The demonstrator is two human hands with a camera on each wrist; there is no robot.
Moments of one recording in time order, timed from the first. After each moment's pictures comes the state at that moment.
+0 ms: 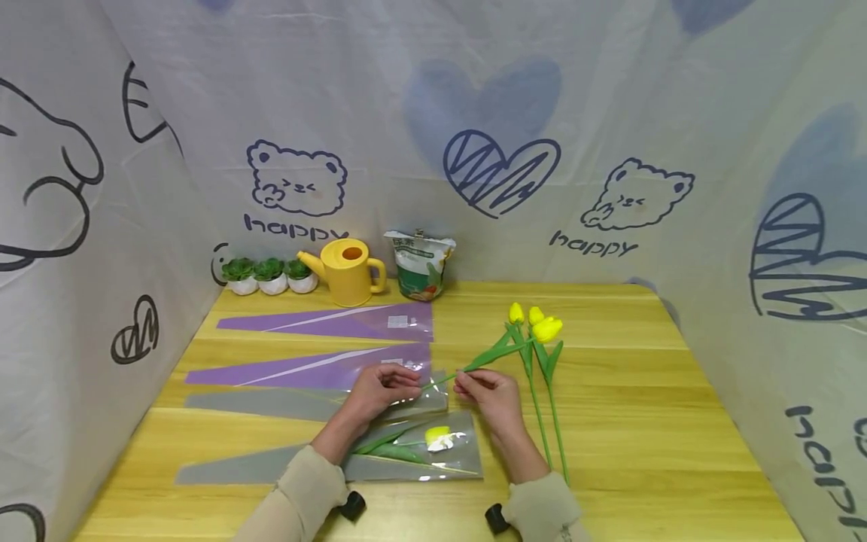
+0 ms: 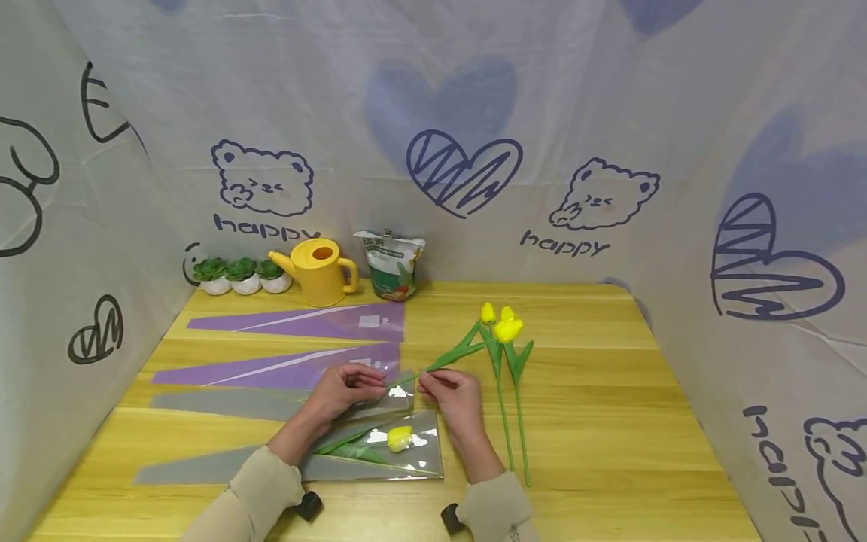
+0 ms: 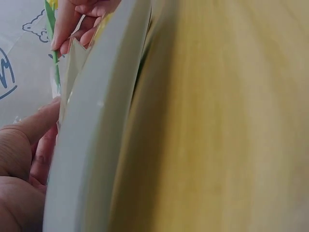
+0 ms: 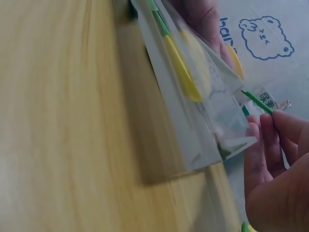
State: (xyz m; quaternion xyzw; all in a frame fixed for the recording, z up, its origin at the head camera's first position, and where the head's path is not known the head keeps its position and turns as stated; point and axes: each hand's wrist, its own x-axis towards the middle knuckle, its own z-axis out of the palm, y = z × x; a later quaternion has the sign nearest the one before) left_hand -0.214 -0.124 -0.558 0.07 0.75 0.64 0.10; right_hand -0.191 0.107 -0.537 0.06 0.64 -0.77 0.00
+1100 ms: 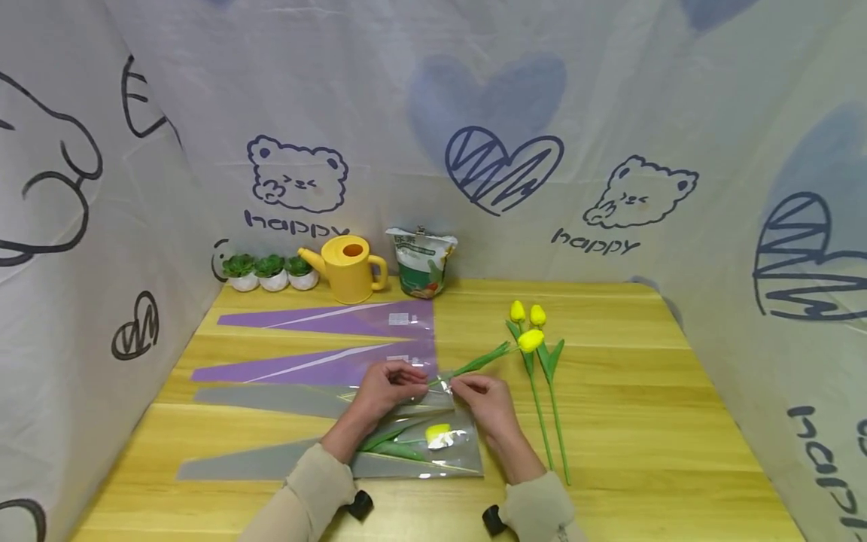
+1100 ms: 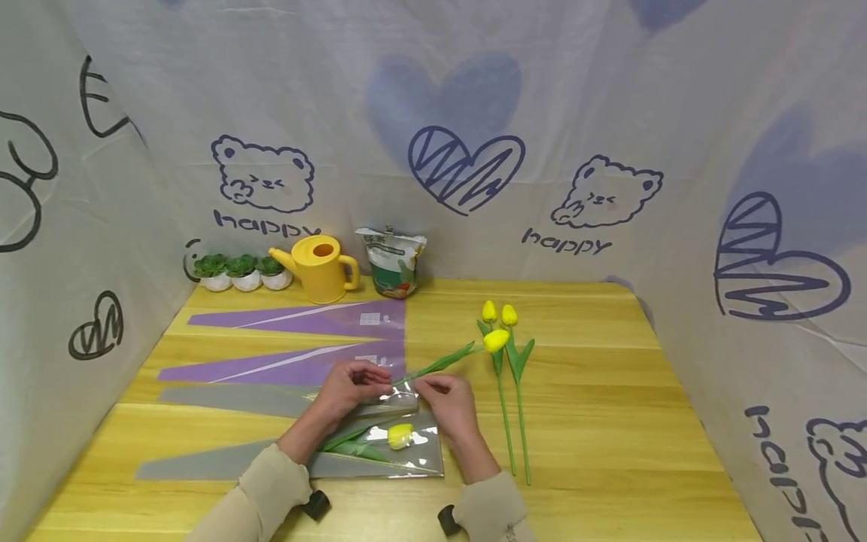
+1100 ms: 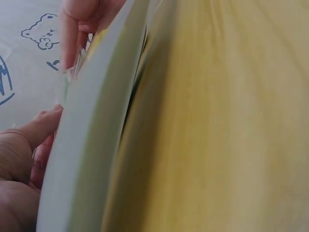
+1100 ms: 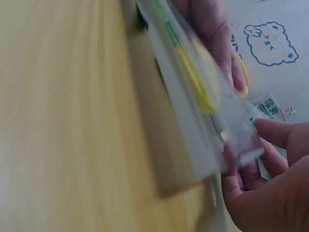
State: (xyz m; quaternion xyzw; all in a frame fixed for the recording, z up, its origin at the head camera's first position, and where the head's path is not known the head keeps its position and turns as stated) left_hand -0.214 -0.112 -0.559 0.09 0.74 0.66 0.08; right_hand -0.185 0.099 -0.543 0.08 0.74 -0.67 0.03
